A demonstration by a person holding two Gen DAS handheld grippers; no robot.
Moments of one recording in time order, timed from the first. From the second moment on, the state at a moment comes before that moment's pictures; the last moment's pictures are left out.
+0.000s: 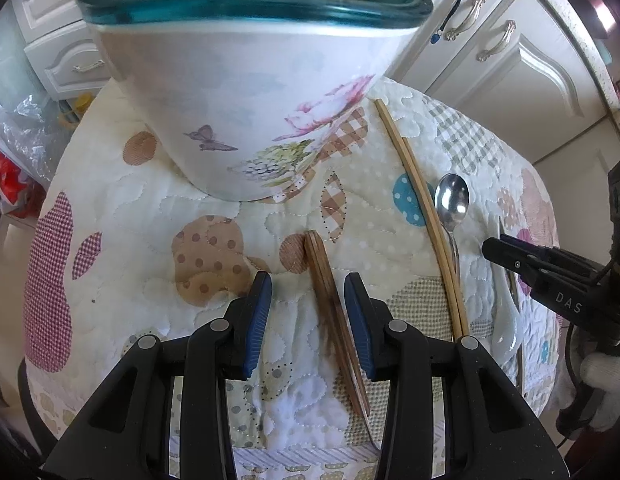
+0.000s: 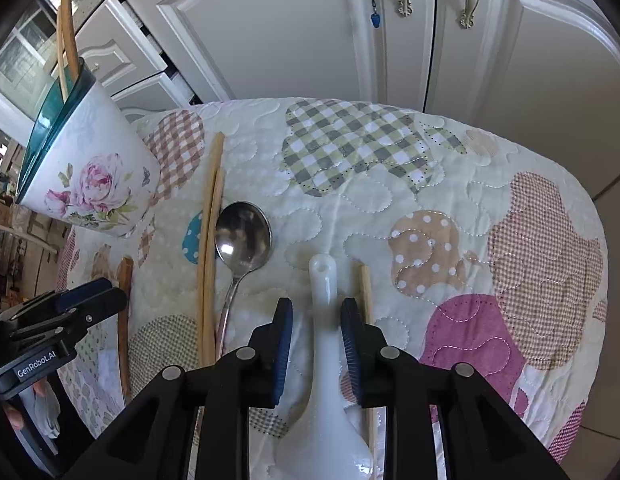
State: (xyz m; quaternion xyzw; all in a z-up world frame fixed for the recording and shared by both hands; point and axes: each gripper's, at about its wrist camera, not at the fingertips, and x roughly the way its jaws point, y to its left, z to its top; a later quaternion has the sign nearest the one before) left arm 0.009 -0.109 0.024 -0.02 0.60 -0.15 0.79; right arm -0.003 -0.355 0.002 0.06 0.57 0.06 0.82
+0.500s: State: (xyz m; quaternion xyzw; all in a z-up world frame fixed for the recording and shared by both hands) left arm 0.007 -0.122 0.024 0.00 0.58 -0.17 0.80; right arm -0.009 -0.354 0.007 0.05 0.55 0.08 0.83
